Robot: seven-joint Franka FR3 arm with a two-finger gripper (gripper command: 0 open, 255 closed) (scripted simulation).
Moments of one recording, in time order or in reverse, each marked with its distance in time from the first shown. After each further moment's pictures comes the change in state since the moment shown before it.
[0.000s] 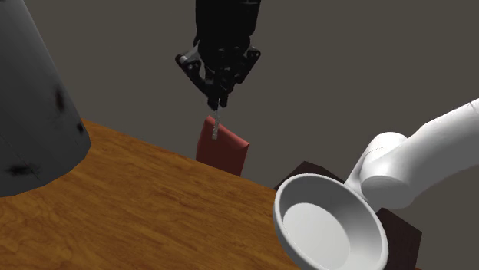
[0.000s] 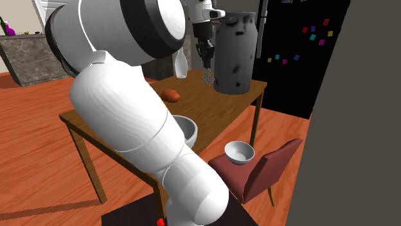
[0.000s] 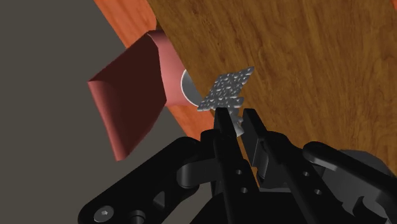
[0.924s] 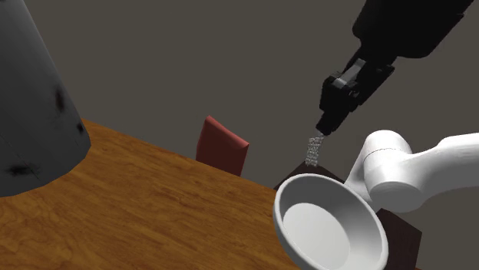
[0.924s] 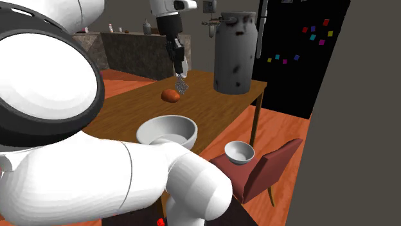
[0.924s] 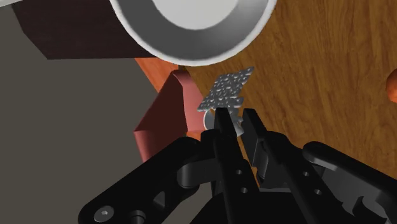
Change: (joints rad) arm 0.181 -0.468 -0.136 -0.233 0.138 -0.229 -0.003
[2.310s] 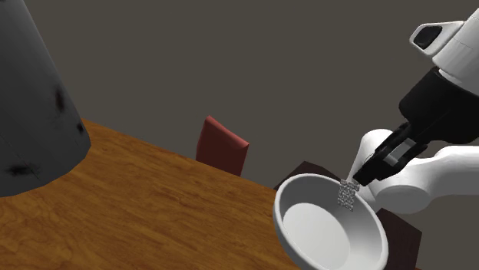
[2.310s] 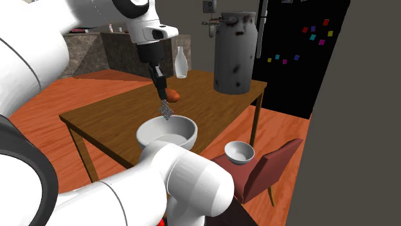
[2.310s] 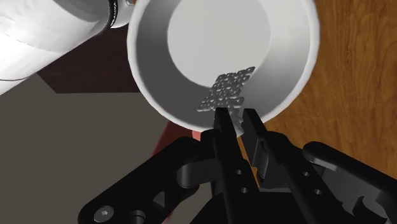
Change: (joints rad) arm 0.118 -0.294 0.022 -0.271 0.098 -0.026 0.047
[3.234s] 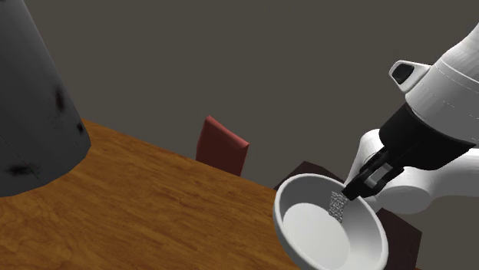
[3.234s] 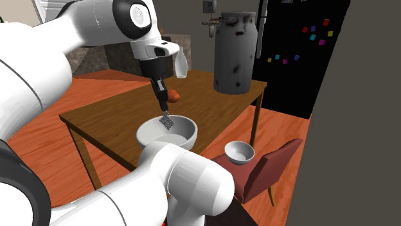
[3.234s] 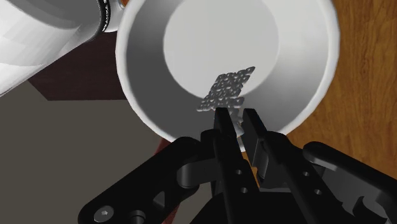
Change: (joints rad) arm 0.026 -0.060 0.037 -0.125 0.040 0.065 0.000
